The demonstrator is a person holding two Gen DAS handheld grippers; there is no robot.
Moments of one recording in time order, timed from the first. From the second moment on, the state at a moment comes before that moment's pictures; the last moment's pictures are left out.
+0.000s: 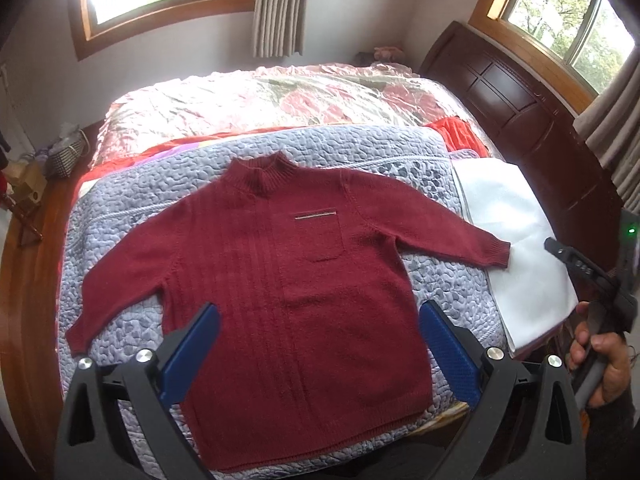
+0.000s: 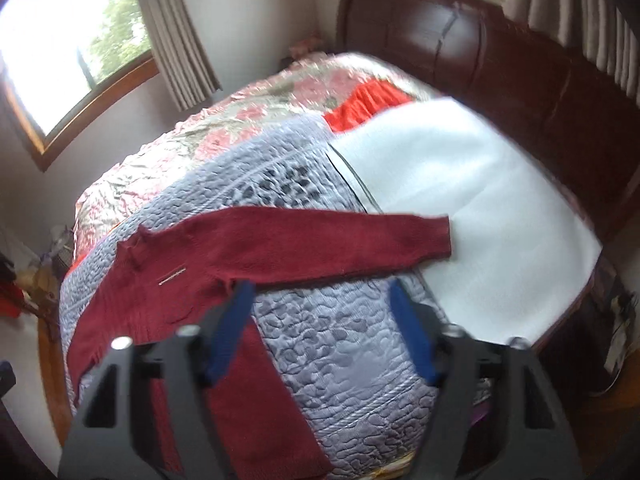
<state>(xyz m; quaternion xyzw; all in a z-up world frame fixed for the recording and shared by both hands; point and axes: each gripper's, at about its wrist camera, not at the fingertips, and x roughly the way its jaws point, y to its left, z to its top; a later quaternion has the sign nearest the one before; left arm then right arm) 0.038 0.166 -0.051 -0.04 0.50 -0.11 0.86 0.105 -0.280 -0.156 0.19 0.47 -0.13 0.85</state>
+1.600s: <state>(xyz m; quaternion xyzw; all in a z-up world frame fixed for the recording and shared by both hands) 0.092 0.143 -0.149 -0.09 0.57 -0.10 0.81 0.175 -0.475 -0.314 0.48 0.34 -0.13 0.80</state>
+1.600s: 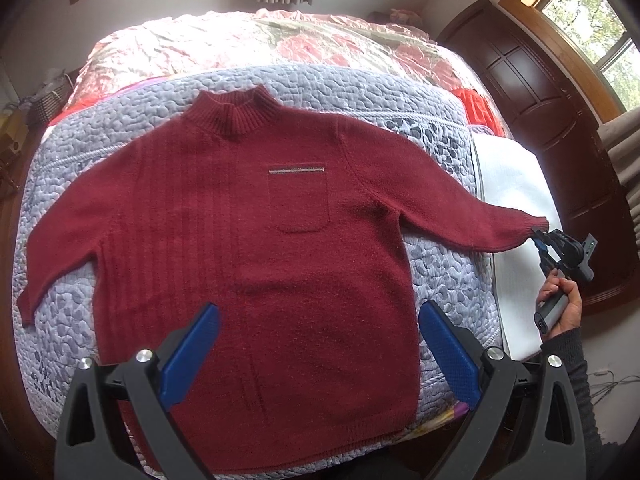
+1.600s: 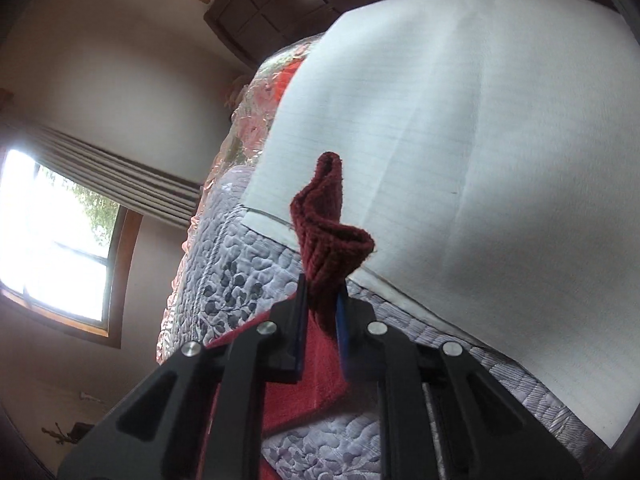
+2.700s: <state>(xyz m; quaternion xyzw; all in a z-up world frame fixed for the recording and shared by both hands) 0.020 0.354 -0.104 -0.16 0.47 0.03 0.87 0.290 -0.036 -0.139 0.08 0.39 0.12 0.91</state>
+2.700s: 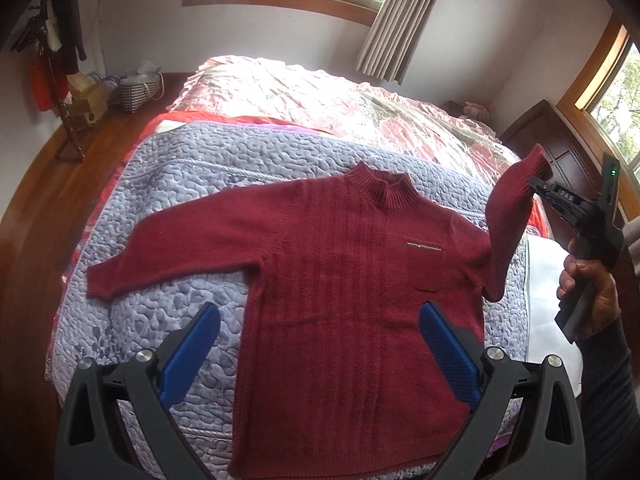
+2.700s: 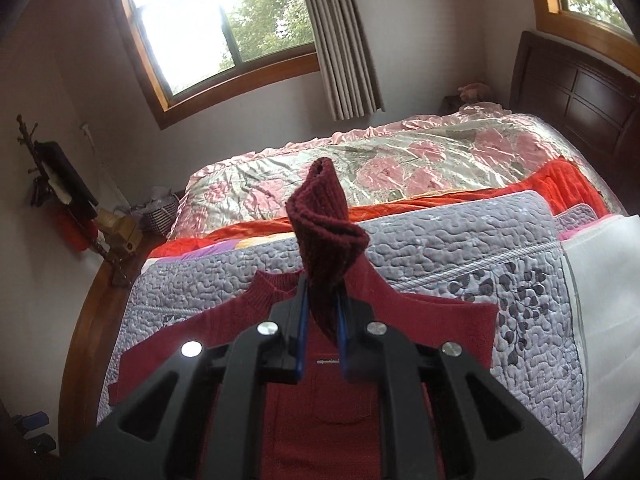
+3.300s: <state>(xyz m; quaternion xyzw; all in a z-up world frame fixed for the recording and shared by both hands) 0.075 0.422 -0.182 -0.29 0.50 -0.02 0.81 0.292 0.153 -0.338 -0.15 0.51 0.17 0.83</state>
